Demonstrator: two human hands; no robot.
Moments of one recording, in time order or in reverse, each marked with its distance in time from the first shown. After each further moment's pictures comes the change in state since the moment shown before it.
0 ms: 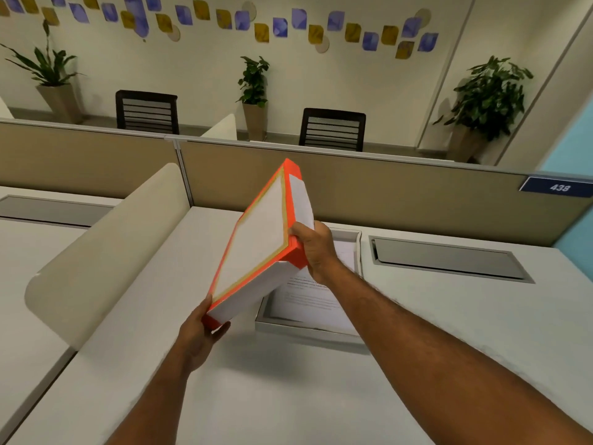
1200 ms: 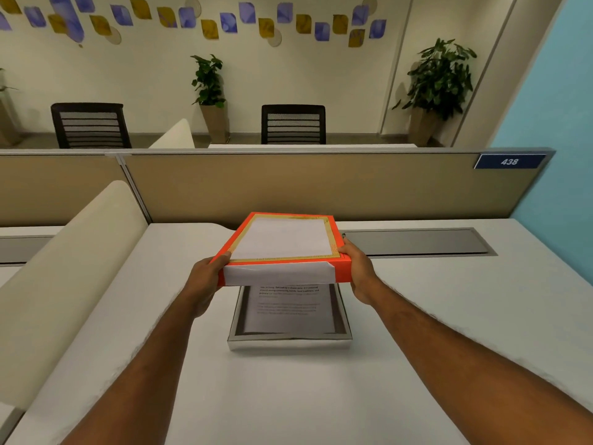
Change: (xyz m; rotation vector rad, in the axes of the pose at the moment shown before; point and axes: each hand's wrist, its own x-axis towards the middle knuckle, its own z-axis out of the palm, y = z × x) left_hand 0.026 0.070 0.141 0.536 -0.210 0.233; right_hand 0.017 0.037 -0.152 -0.020 0.180 0.100
